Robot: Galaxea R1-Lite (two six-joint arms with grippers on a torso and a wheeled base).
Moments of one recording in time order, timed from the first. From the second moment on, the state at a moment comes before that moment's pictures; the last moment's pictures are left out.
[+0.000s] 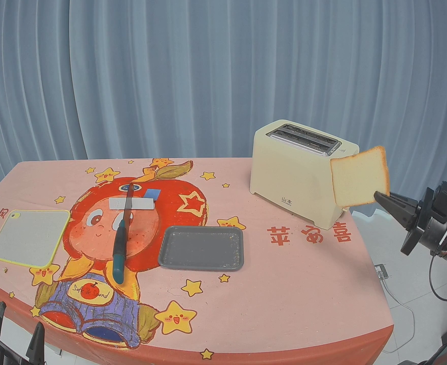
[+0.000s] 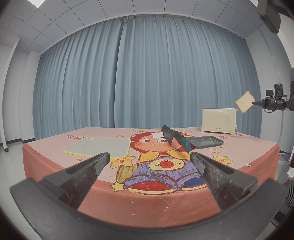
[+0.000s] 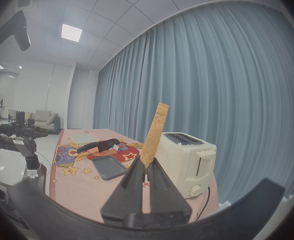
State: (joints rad) left arm 0.01 0.02 -0.02 0.00 -0.02 0.01; right arm 0.20 1.45 -0.23 -1.25 0.52 -0.04
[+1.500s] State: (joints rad) left arm 0.01 0.02 -0.02 0.00 -0.02 0.01; right arm 0.09 1.57 -0.58 -1.05 0.63 -0.06
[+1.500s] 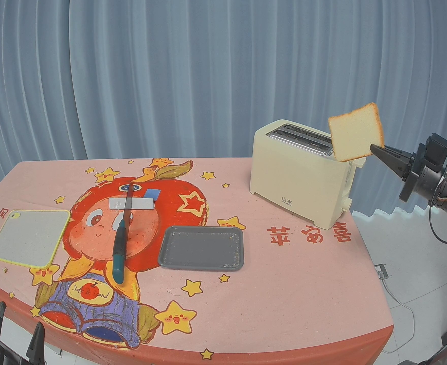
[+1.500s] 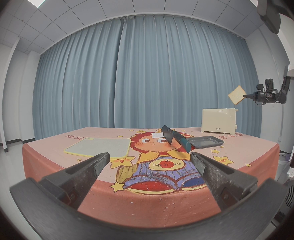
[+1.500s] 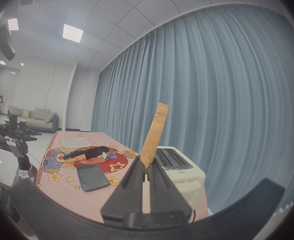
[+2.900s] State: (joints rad) left arm 0.01 0.02 -0.02 0.00 -0.02 0.01; right arm 0.06 1.75 -0.93 -0.81 0.70 -0.28
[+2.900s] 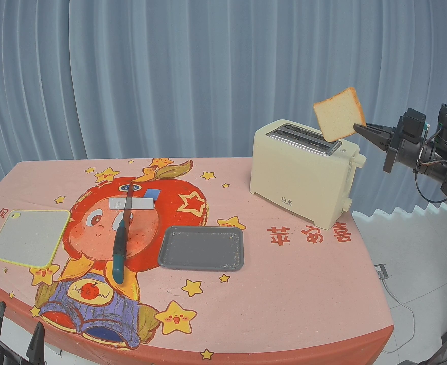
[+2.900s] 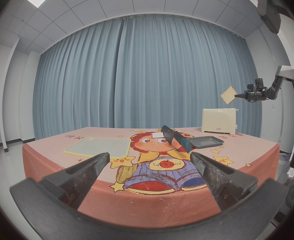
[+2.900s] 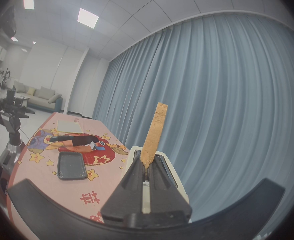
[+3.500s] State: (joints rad) left arm 0.01 0.02 -0.02 0.00 -0.02 0.01; right arm 0.04 1.83 -1.05 -0.80 0.76 -0.36
